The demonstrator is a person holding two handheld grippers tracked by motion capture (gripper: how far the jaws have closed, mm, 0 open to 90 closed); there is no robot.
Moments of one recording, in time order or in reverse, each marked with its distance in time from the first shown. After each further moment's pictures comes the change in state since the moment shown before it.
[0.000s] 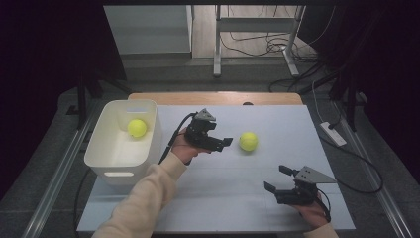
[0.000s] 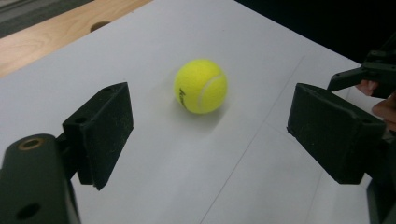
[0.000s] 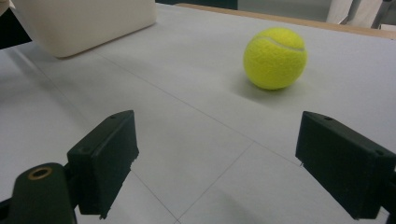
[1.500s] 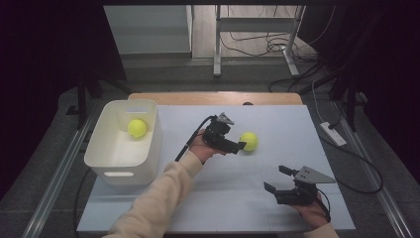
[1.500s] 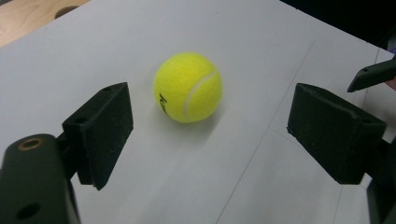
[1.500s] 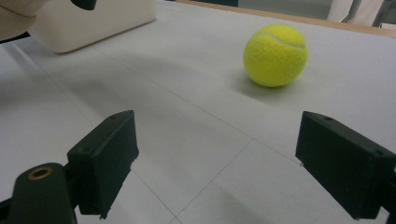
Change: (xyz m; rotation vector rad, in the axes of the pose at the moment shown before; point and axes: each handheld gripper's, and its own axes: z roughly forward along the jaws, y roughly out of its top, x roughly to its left) left arm -0.010 0.008 0.057 0.077 0.000 0.039; right arm 0.000 -0.001 0.001 0.011 0.000 -0.009
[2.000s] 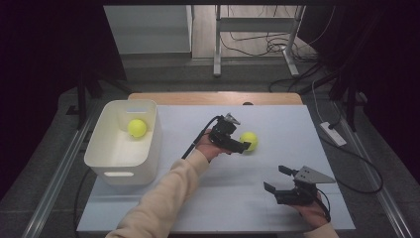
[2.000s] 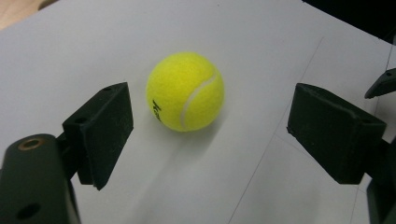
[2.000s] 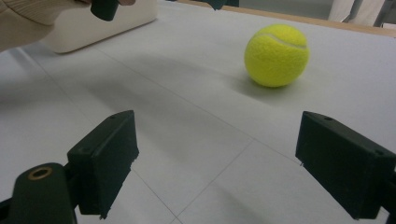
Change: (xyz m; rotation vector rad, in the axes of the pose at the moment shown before) left arm 0.002 0.005 0.024 0.033 -0.012 -0.012; right arm 0.000 0.000 0.000 -0.001 0.003 0.000
